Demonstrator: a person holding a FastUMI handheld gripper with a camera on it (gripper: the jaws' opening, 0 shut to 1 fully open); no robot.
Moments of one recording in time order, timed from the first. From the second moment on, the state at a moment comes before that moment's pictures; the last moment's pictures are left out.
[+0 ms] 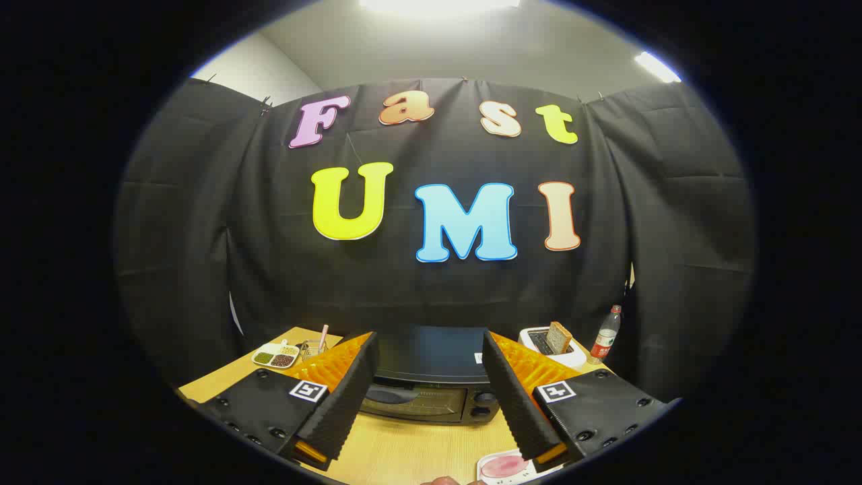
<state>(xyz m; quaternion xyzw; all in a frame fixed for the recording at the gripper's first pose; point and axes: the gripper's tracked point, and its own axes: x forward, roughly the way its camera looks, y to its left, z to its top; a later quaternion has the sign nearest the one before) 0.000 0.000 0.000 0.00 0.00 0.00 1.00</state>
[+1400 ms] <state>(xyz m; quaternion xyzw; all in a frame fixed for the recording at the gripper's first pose) 0.018 -0.018 0.009 0.00 0.02 -0.03 1.00</state>
